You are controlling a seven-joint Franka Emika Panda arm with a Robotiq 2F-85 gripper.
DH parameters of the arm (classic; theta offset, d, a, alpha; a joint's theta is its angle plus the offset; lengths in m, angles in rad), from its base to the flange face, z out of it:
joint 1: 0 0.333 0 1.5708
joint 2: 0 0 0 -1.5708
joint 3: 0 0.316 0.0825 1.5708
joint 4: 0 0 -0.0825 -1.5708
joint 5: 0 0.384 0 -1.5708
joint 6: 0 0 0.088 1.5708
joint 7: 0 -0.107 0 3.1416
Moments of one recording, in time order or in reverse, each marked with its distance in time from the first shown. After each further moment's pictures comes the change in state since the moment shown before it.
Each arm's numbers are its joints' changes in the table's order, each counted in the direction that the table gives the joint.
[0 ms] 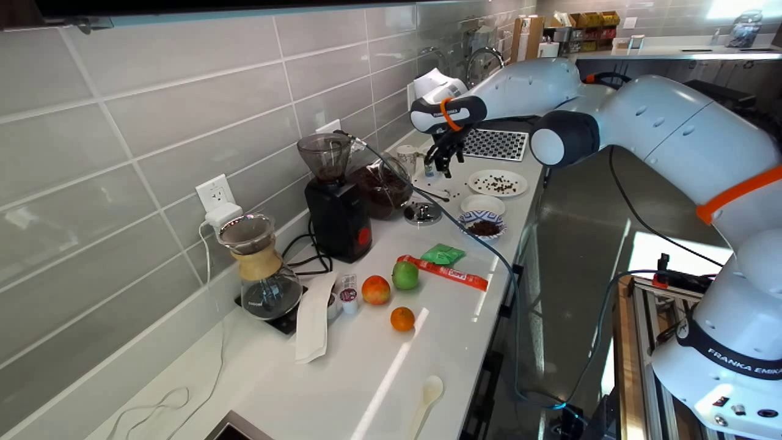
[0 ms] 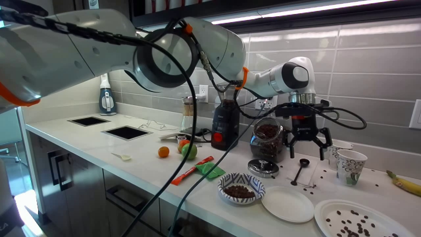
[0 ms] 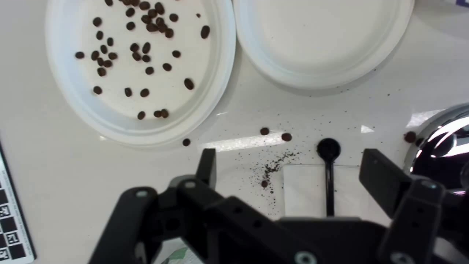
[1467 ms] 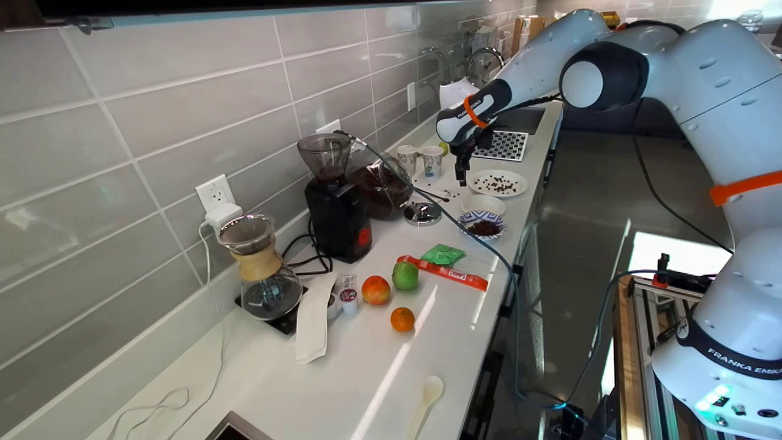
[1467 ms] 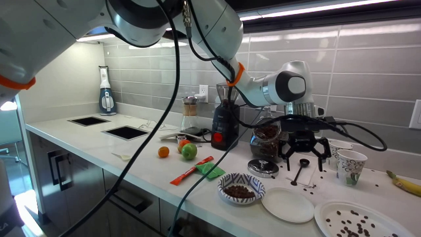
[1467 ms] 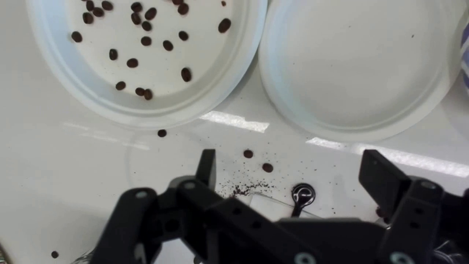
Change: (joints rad) arm -0.027 0.339 0.033 -0.686 -0.006 -0.485 0.365
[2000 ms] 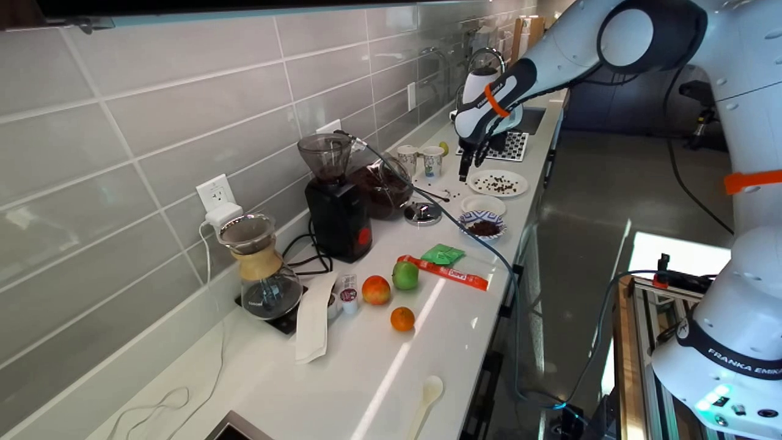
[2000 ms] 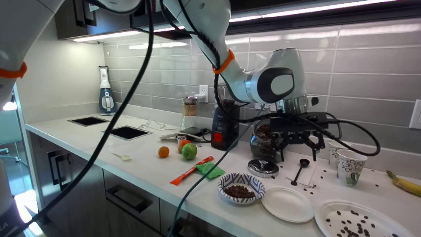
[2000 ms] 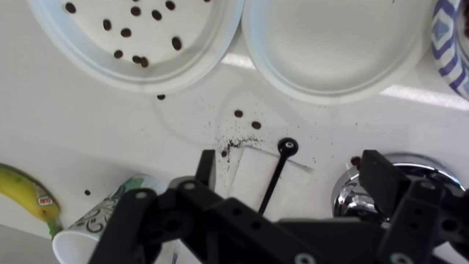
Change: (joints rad) arm -0.048 0.226 0.047 -0.369 0.131 -0.374 0.076
